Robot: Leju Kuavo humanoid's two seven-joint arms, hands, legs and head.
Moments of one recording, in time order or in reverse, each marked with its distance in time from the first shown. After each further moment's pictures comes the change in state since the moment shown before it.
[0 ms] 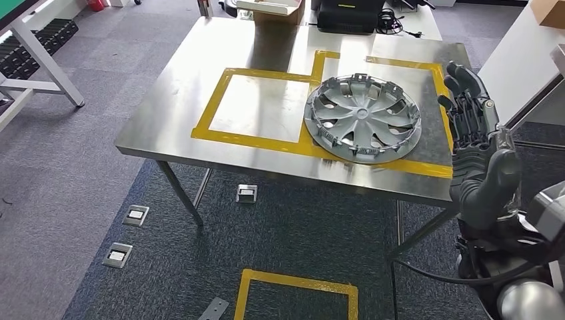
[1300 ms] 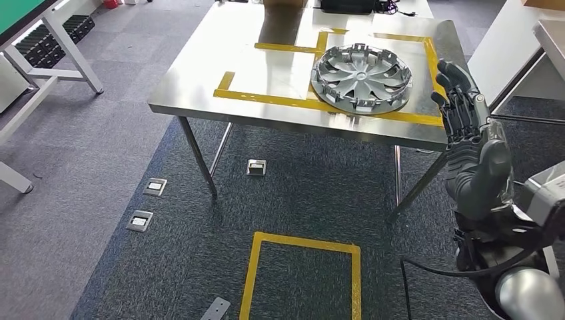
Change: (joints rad) left arm -0.006 0.016 -0.045 -0.036 0.053 0.015 0.003; right arm -0.030 0.002 0.007 0.043 -0.035 0.022 -0.015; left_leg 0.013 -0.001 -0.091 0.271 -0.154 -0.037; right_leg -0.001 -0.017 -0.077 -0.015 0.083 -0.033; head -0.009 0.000
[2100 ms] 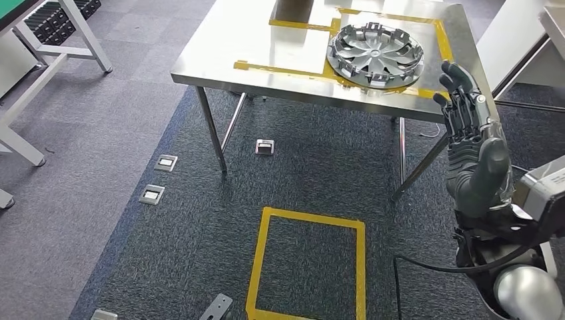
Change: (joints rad) left arm -0.007 0.007 -0.031 -0.013 0.013 0.001 -0.001; right arm -0.002 0.002 0.002 0.031 -0.003 0.000 -0.011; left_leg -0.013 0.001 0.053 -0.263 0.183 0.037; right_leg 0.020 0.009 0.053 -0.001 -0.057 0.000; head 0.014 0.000
